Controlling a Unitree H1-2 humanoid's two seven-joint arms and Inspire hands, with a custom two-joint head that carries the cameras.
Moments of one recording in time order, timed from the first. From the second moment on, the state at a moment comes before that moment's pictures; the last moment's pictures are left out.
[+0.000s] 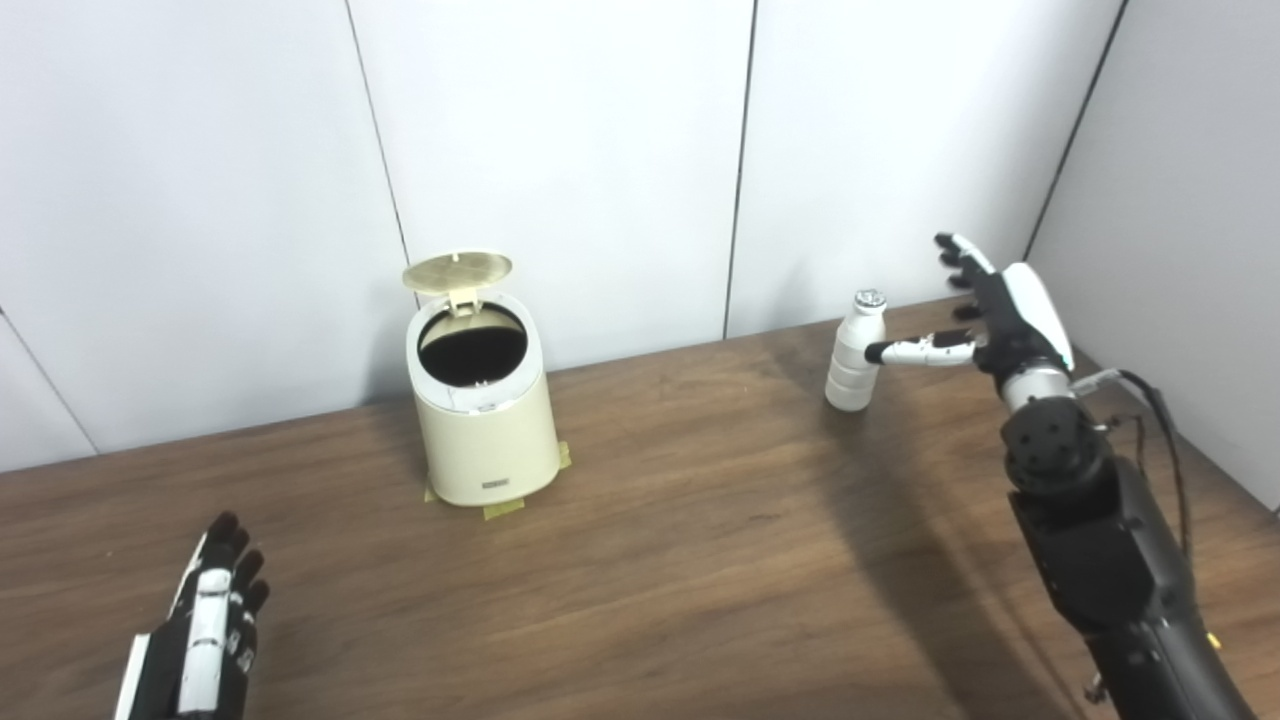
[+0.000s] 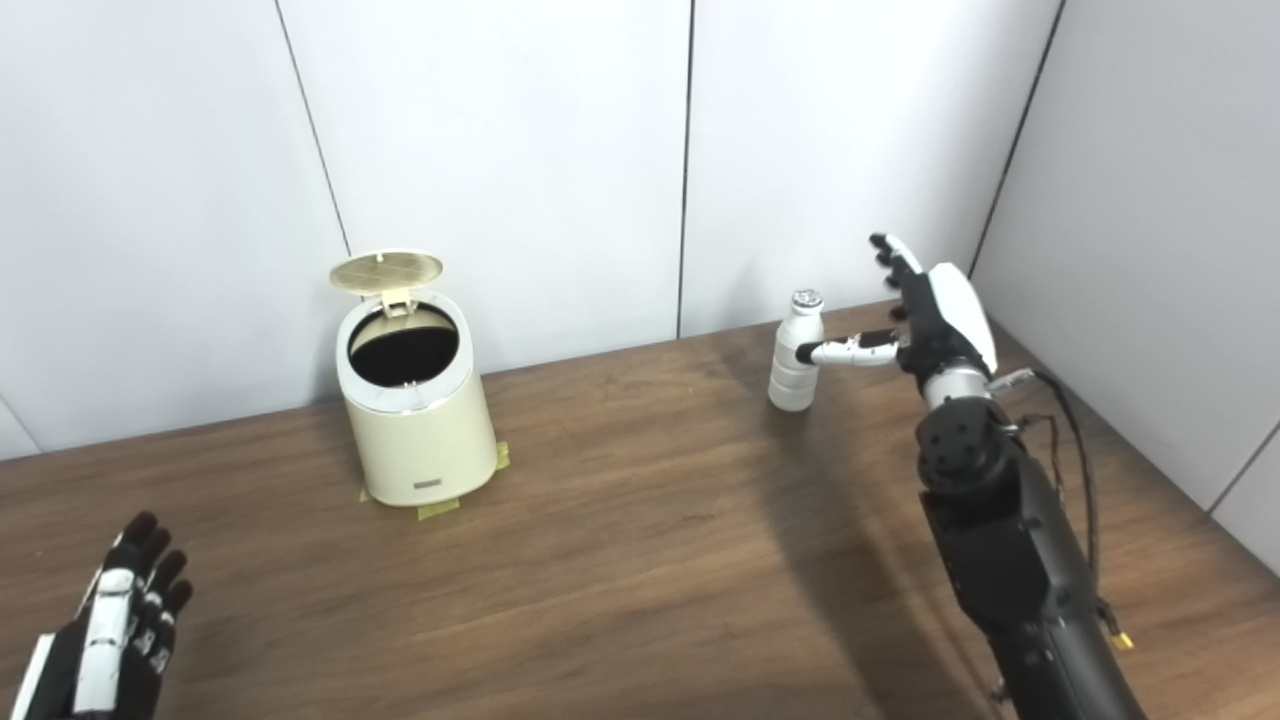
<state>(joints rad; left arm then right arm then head) -0.02 0.04 0.14 -0.32 -0.18 0.33 -0.05 -0.41 -0.50 -0.15 0.15 -0.41 0.44 -0.03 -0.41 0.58</state>
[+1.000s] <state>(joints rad) -0.02 0.04 0.13 -0.34 -0.18 0.35 -0.04 -0.51 -0.57 0.00 0.42 -0.36 0.34 0.05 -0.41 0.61</state>
